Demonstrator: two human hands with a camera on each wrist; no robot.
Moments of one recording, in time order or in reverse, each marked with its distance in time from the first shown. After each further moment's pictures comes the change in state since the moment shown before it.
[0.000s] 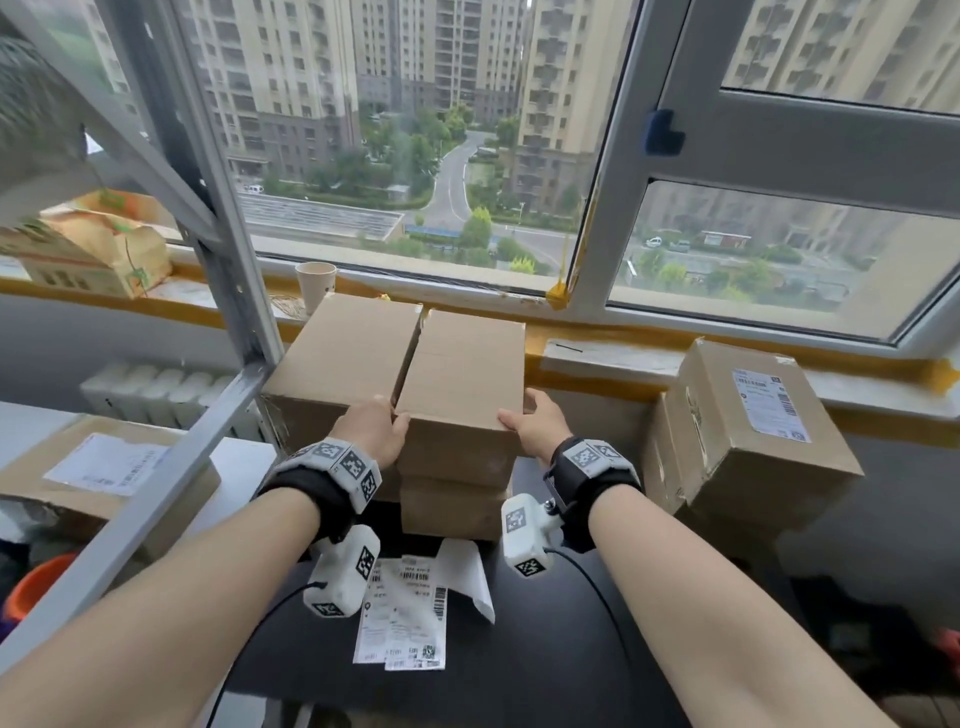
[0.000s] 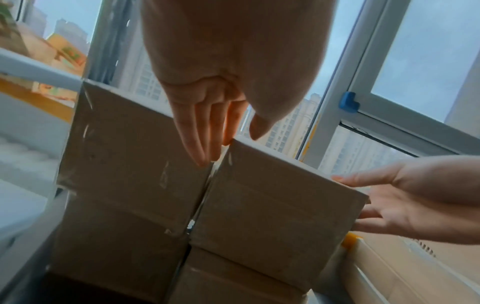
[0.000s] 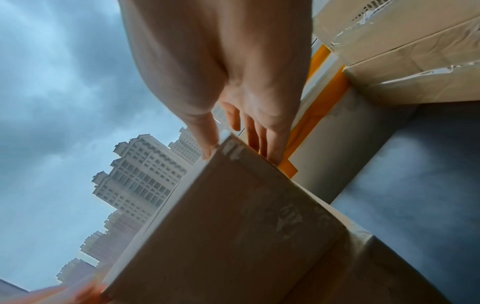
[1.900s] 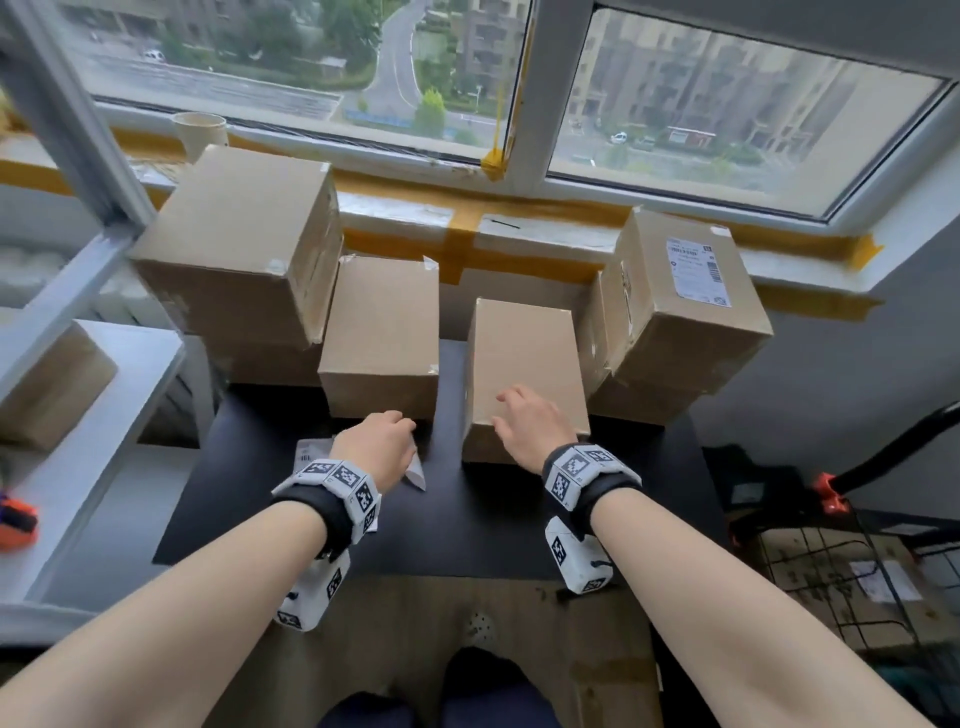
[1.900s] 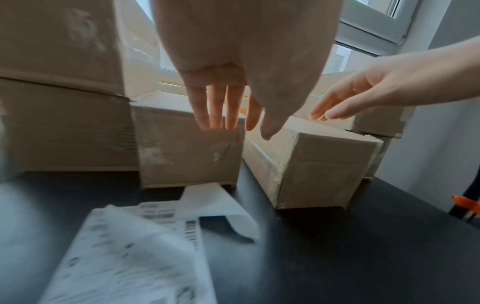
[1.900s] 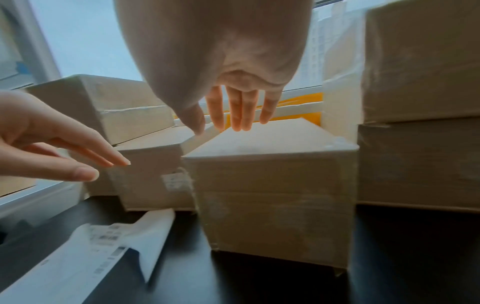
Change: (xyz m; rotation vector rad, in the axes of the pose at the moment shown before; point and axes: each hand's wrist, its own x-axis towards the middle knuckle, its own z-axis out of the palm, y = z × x) left_hand -0.093 0.011 0.151 0.240 -0.273 0.331; right_hand -0.086 0.132 -0.061 -0.983 -0.096 -0.263
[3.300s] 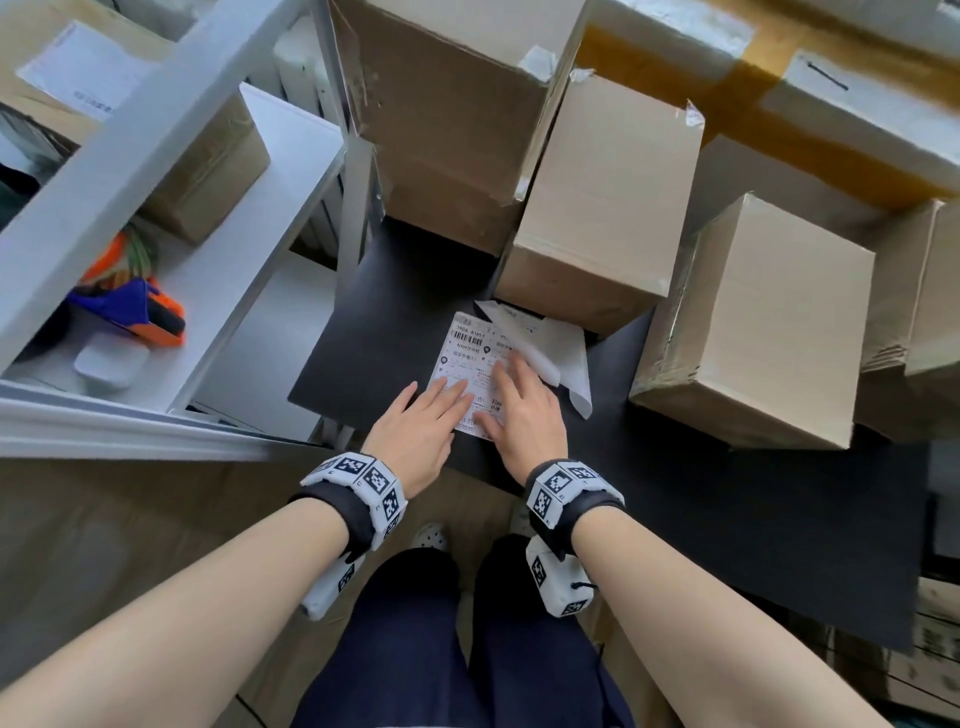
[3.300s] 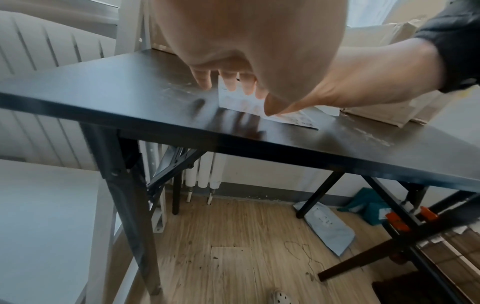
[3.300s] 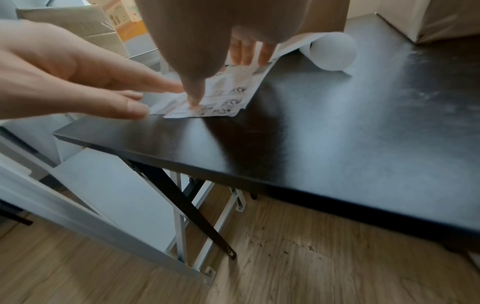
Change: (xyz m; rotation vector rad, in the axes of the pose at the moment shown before) left_hand -0.066 -0.126 0.119 0.058 -0.002 0.004; right_hand 0.022 -0.123 0.192 0.068 -0.091 -0.231
